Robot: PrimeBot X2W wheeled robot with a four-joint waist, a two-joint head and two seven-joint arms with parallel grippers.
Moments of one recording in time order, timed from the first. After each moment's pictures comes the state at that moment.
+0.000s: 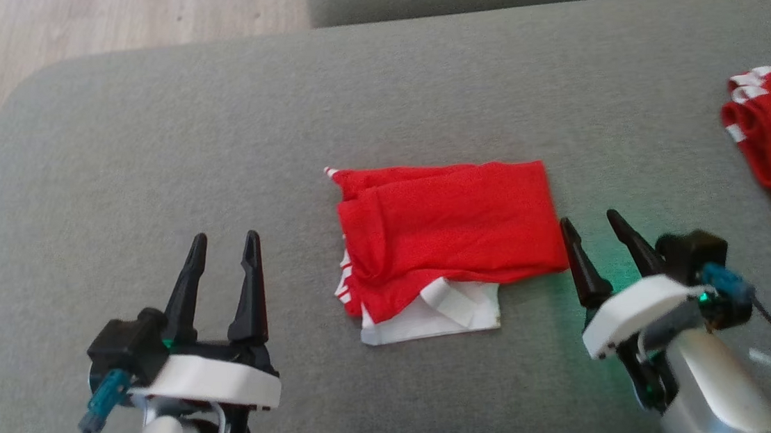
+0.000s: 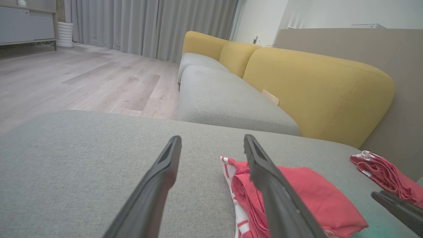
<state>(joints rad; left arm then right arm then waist) -0.07 0.05 -0.19 0.13 -0.28 -0.09 -0.25 -0.25 -0.05 0.13 0.57 0.22 0.13 -0.15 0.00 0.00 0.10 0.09</state>
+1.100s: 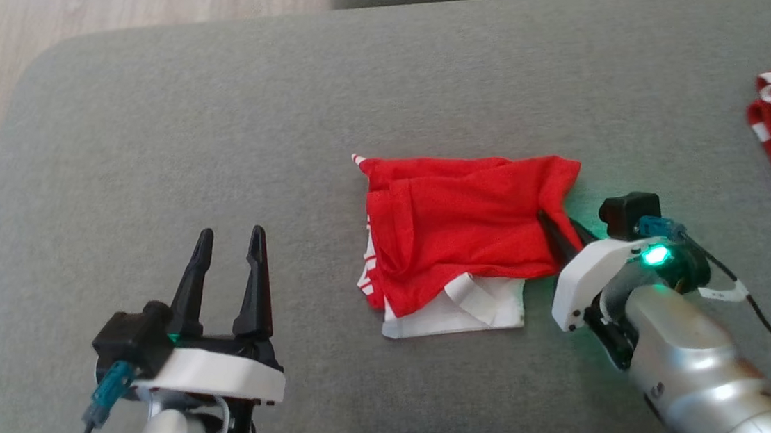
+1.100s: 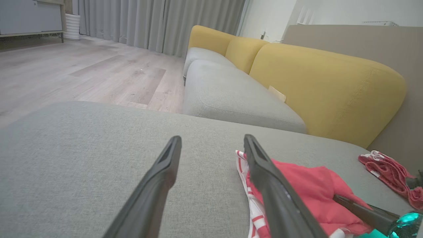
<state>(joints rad) -0.09 0.05 -0.21 0.16 -0.30 -0.09 -0.25 -0.59 -0.06 0.37 1.12 0.35 0.13 -0.20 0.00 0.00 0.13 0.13</state>
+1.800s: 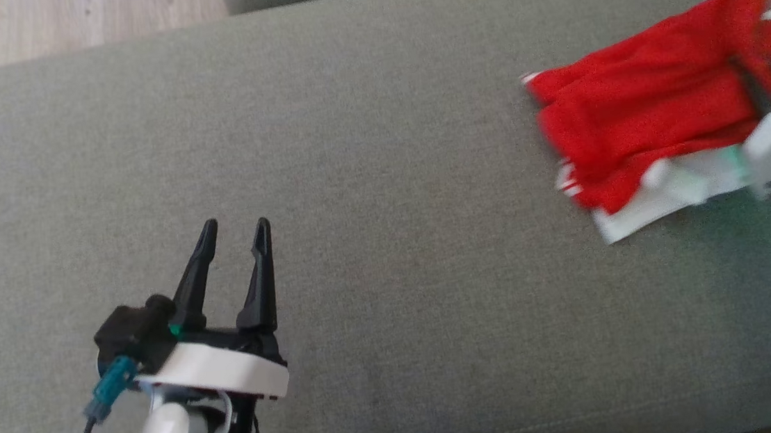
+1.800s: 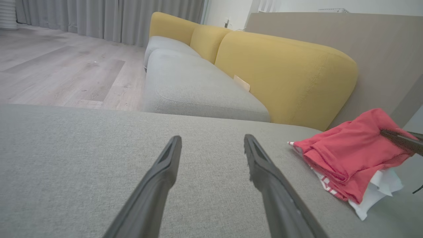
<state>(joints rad) -0.10 0.05 -0.22 0.13 -0.30 -0.09 -0.25 -0.76 -0.48 0.42 0.95 0.13 0.13 -0.15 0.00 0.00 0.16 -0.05</state>
